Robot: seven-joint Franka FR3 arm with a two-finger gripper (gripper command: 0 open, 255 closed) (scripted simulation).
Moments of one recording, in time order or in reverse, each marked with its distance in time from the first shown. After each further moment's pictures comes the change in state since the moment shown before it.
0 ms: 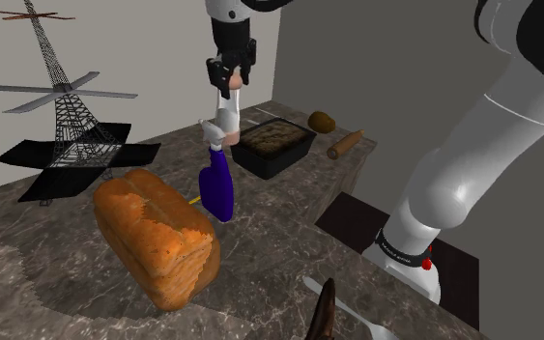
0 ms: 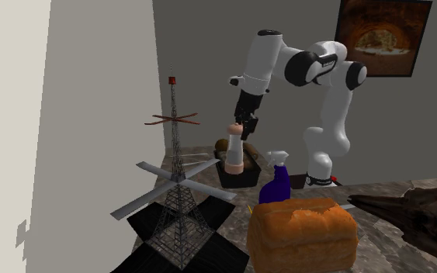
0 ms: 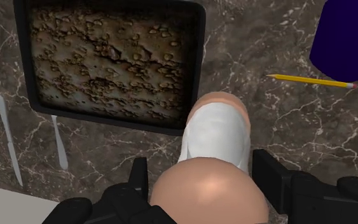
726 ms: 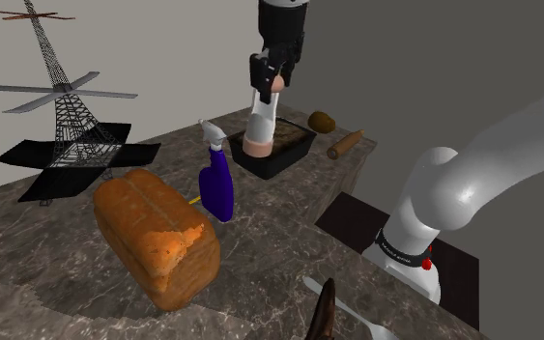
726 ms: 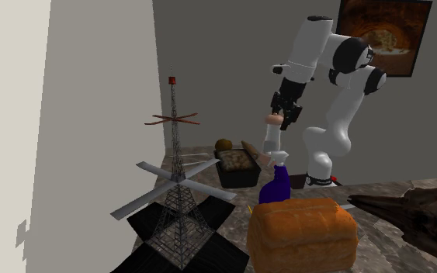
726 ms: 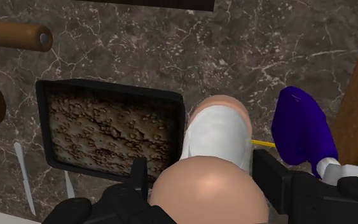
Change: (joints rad) arm 0.083 -0.338 0.024 -0.184 0.127 -0.148 0.034
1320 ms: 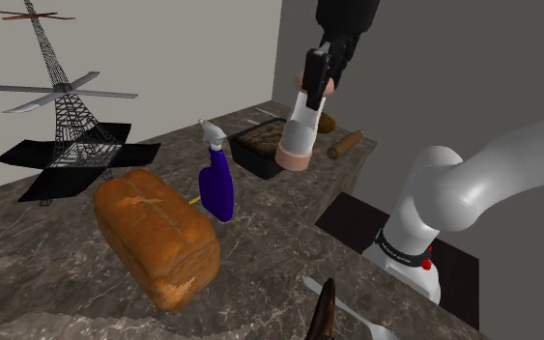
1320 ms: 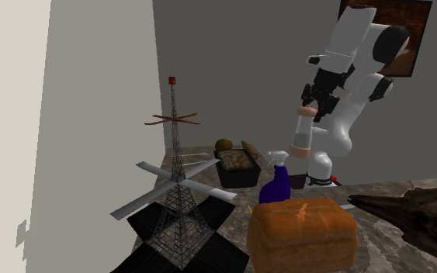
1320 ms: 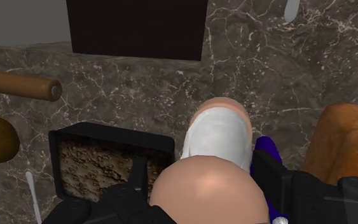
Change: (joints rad) arm 0.082 -0.220 0.039 -0.036 0.093 -0.188 0.060
